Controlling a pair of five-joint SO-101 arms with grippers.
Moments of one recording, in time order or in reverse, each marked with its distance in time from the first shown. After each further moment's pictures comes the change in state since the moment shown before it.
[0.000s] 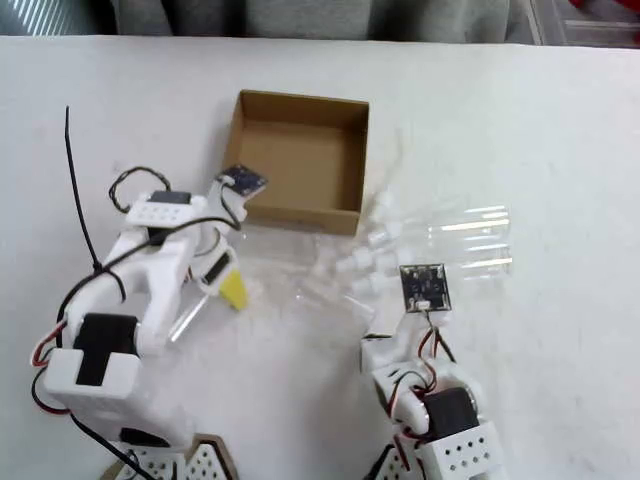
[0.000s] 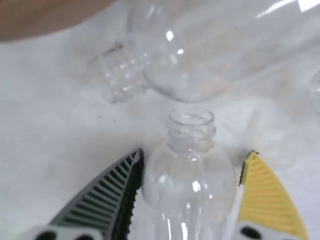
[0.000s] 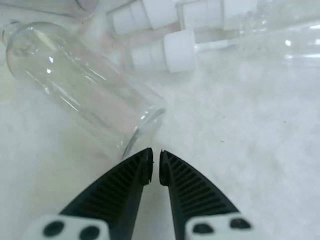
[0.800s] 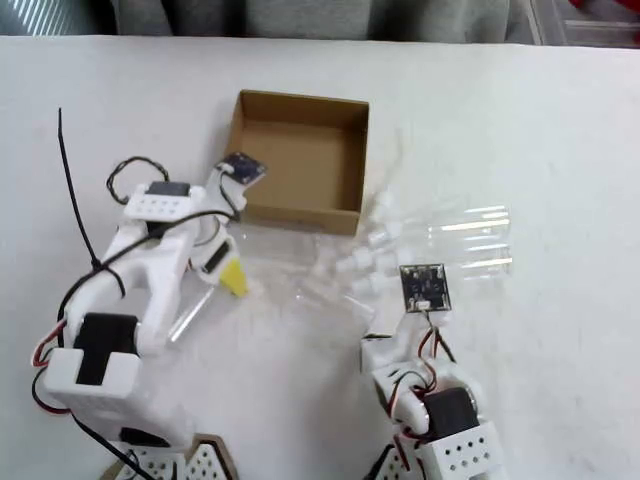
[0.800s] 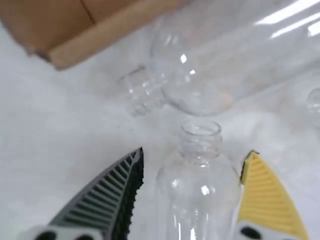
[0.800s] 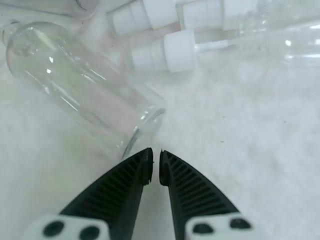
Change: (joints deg) left arm 0.0 0.0 -3.9 1.0 0.0; right arm 0.0 0.0 0.0 0.0 0.0
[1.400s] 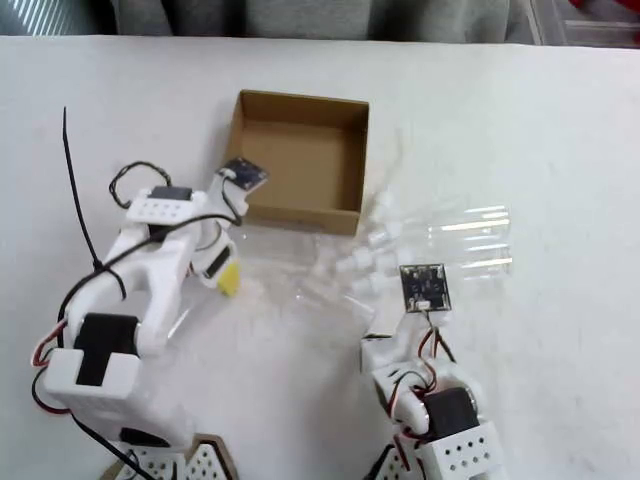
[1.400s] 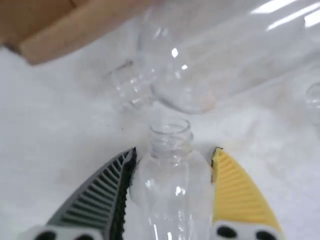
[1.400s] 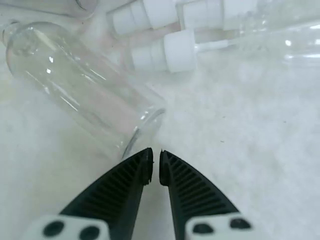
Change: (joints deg) left arm 0.3 0.0 1.9 -1.1 0.0; right arm 0.0 0.0 0.0 0.0 0.0
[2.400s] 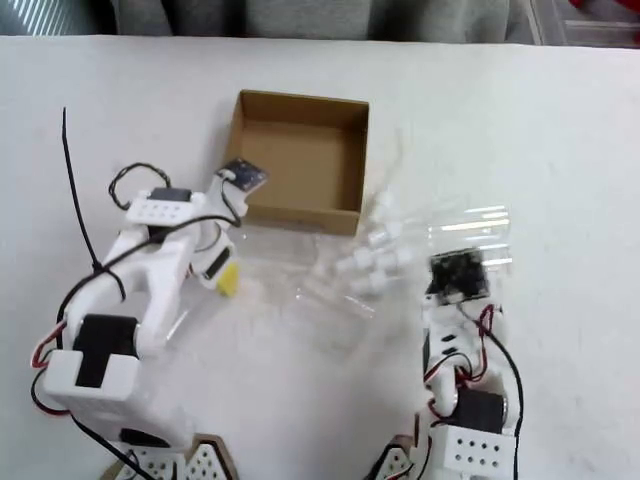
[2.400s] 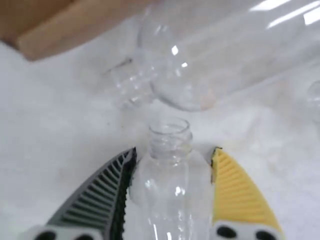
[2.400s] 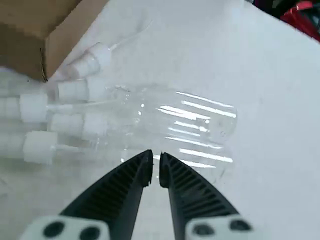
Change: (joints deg) left arm -0.3 -0.1 0.8 -0.3 0.0; right arm 27.4 0.0 -3.0 -25.5 45.2
